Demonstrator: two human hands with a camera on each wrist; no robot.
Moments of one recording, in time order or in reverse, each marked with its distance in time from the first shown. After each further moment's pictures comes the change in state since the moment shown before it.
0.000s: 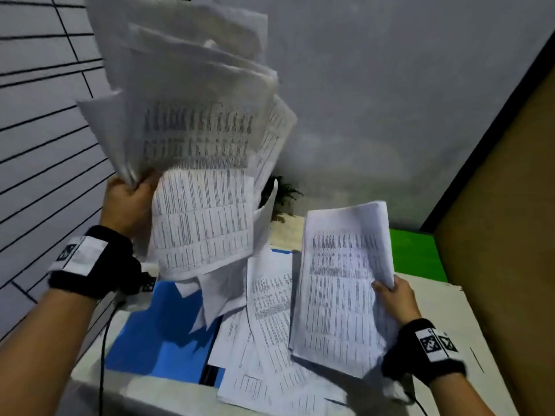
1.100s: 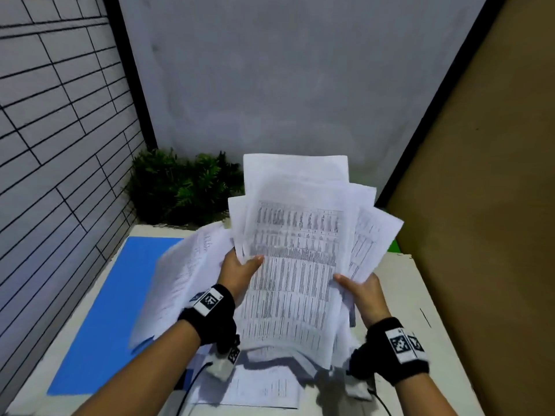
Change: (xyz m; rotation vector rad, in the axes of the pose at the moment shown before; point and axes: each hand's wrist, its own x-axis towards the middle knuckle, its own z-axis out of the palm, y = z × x) left_hand -0.141 -0.069 0.171 -0.367 -0.631 -0.483; right_hand -0.048 -0.006 -0.012 0.783 -0.097 -0.071
